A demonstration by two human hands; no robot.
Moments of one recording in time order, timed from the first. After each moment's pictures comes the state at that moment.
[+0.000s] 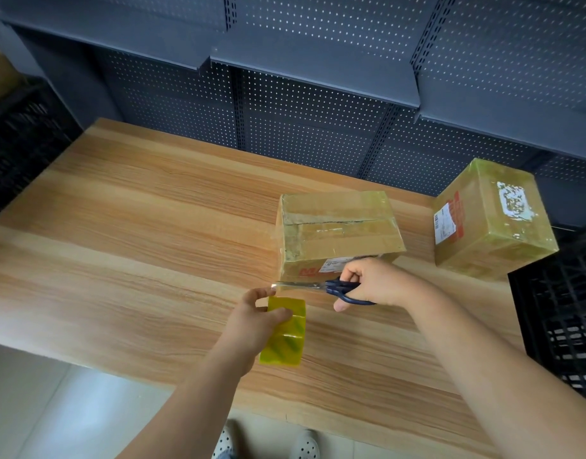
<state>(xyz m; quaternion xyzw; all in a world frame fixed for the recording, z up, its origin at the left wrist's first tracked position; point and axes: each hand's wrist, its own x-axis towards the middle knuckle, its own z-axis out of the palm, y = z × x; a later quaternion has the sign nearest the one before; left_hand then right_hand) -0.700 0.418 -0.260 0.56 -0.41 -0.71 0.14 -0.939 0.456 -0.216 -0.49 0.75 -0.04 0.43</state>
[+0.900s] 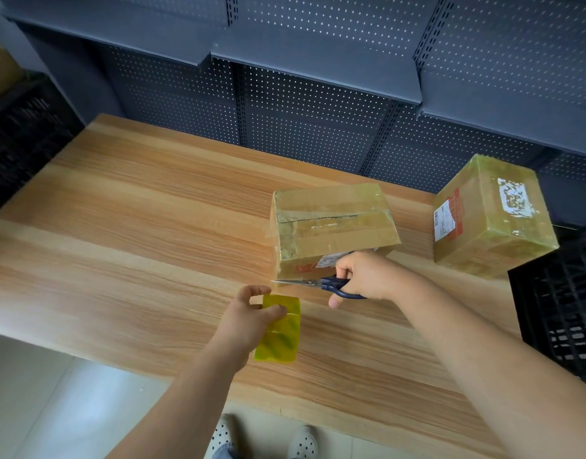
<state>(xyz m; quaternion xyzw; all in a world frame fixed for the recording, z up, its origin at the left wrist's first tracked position) -0.700 0.423 -0.262 0.58 -0.42 -0.68 0.14 -0.937 0.449 -0.217 -0.55 0.75 0.02 0.37</state>
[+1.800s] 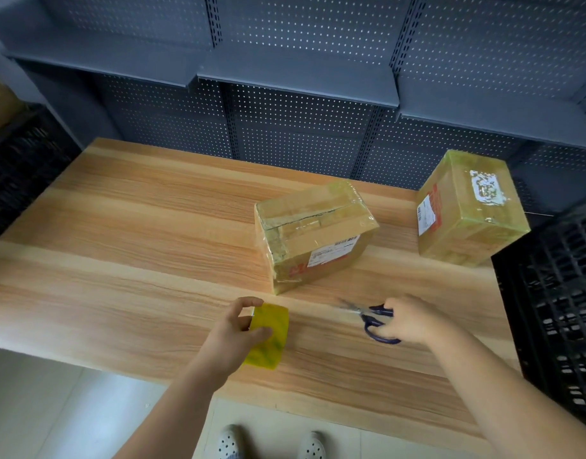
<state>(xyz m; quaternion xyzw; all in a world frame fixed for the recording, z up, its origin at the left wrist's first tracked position) -0.677 0.450 -0.254 0.51 -0.52 -0.67 0.10 -0.975 0.559 -0.246 -0.43 0.83 0.13 0.33</state>
